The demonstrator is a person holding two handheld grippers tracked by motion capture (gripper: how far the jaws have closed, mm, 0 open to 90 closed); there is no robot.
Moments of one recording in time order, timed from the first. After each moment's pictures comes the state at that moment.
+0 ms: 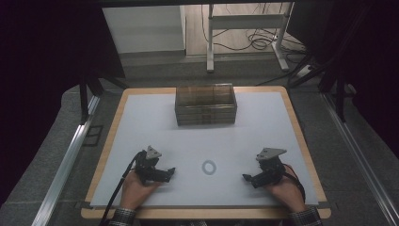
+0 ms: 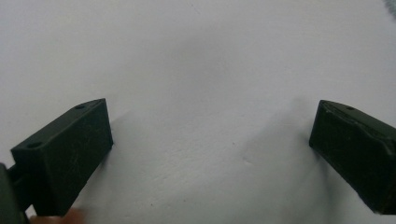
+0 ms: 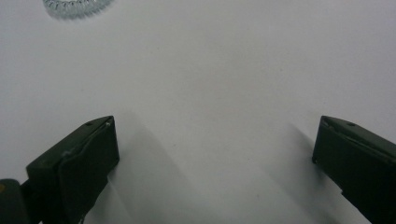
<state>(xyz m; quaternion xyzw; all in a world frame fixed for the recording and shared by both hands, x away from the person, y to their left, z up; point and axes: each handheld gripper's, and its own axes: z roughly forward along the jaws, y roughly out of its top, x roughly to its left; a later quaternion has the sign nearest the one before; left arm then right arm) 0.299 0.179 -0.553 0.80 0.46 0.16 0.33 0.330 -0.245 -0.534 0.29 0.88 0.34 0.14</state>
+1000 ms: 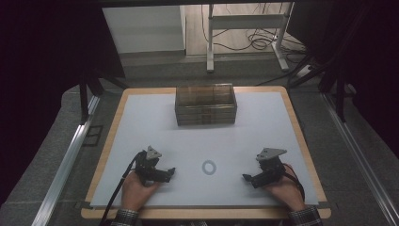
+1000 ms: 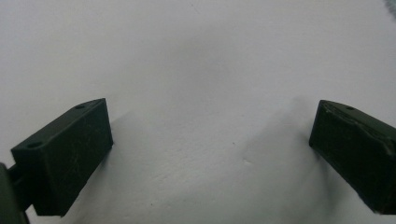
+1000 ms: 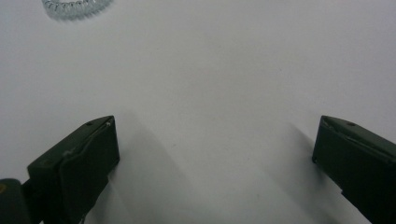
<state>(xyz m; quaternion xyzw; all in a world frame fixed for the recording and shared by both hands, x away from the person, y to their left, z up) 0.299 0.179 -0.553 0.80 0.46 0.16 0.33 0.329 -0.246 -0.535 0.29 0.88 0.35 0.14</state>
